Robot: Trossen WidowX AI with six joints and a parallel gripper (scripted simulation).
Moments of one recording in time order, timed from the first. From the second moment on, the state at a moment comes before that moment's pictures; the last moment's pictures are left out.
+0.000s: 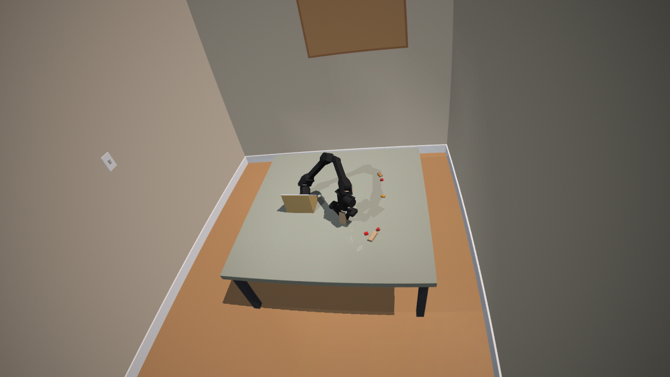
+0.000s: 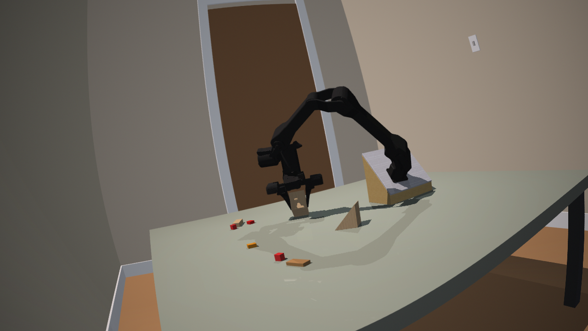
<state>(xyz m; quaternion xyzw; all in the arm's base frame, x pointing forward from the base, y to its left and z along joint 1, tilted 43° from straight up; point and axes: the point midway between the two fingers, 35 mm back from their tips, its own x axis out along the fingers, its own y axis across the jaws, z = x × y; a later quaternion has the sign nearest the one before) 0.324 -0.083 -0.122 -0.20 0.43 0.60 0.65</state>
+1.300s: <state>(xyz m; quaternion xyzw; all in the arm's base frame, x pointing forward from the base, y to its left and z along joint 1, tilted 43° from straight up) 0.308 -0.119 -0.145 0.00 0.21 0.62 0.76</state>
